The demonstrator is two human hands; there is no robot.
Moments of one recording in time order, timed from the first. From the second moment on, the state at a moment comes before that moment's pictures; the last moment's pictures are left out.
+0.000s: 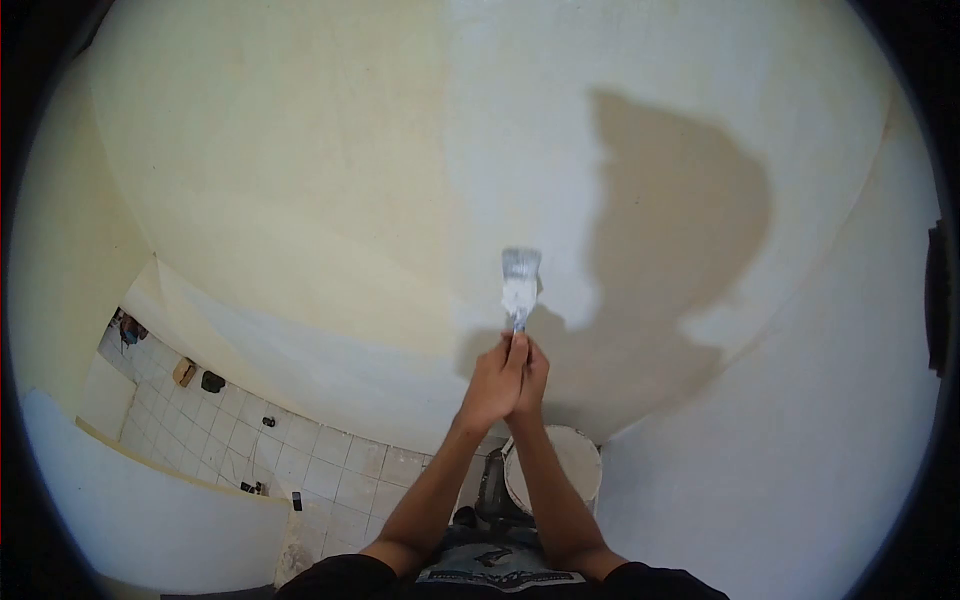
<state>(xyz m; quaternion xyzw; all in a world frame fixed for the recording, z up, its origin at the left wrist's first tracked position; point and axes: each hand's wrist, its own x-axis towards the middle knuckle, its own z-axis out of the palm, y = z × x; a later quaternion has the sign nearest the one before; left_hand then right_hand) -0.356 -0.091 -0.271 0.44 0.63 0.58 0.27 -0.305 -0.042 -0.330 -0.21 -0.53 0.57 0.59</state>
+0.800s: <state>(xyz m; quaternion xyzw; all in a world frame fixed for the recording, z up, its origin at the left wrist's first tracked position) -0.351 -0.112 -0.209 0.48 0.58 0.59 0.29 -0.294 -0.064 -0.253 -0.23 -0.49 0.61 0.58</state>
